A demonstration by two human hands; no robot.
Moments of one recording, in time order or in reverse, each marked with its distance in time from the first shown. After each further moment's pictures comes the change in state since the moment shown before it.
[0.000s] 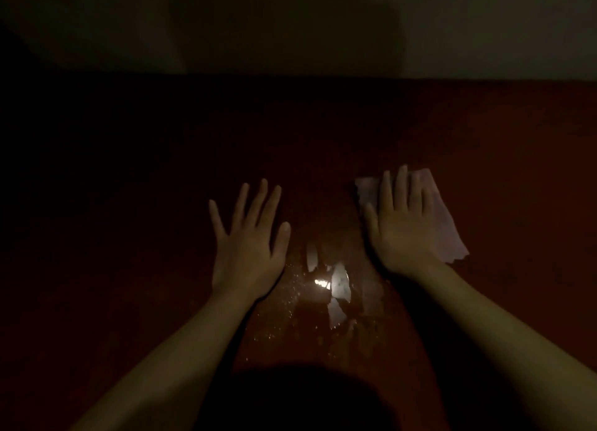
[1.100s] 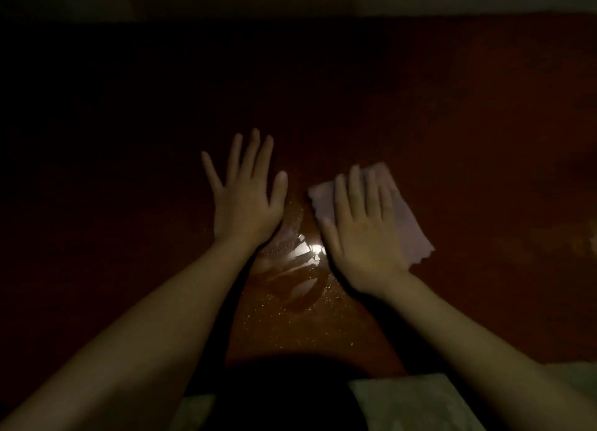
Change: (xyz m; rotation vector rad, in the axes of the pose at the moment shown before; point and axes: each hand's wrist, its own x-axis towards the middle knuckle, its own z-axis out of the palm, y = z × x) left_hand -0.031 -0.007 0.001 -0.022 0.040 0.071; right_hand -0.122 -0.056 0.018 -0.001 -0.017 -0.105
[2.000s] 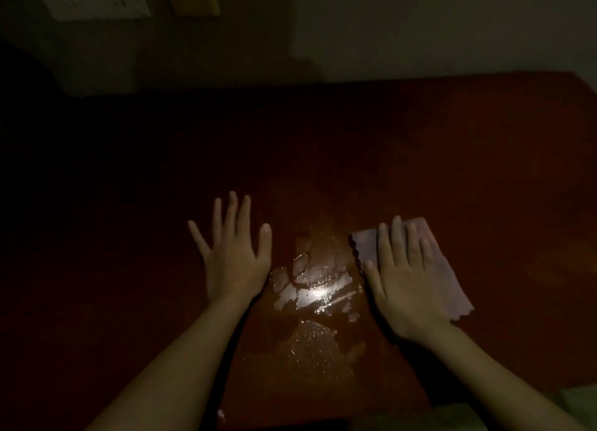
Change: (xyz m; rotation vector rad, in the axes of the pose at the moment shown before) left_hand -0.035 -0.070 -0.022 -0.034 0.041 -0.149; right_hand -0.028 -0.019 -0.005 0.059 -0.009 0.167
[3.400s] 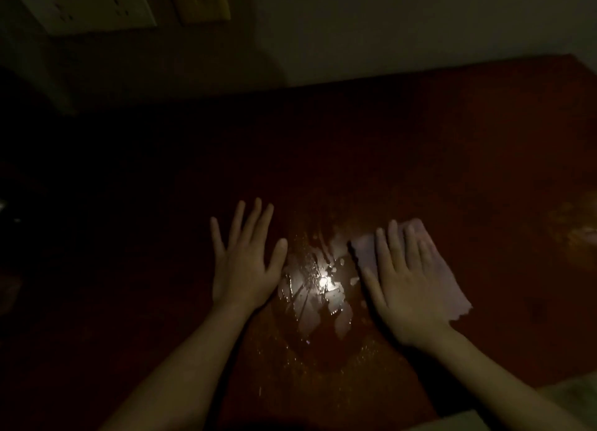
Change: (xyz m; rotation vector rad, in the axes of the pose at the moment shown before) left_hand 0.042 -0.072 -0.016 -0.055 -0.095 0.307; right_hand 0.008 -0.084 0.010 -0.070 0.078 0.059
